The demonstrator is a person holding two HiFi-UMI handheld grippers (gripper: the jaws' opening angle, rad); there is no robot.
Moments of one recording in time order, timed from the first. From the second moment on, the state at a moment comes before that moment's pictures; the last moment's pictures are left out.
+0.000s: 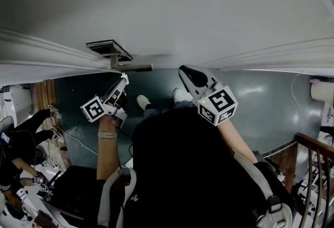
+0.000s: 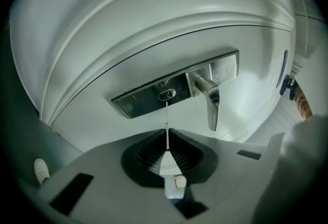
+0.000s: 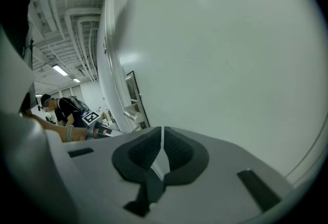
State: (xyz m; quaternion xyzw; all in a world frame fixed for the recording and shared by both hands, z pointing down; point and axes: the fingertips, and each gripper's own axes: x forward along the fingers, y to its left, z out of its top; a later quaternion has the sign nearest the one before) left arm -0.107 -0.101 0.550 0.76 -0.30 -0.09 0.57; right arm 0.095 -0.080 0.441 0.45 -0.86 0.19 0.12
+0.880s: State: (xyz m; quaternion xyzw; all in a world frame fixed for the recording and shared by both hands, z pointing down) left arm -0.106 -0.118 0.543 0.76 -0.26 -0.10 0.58; right arm 0.091 -0.086 0.444 0.46 -0.86 0.20 0.12
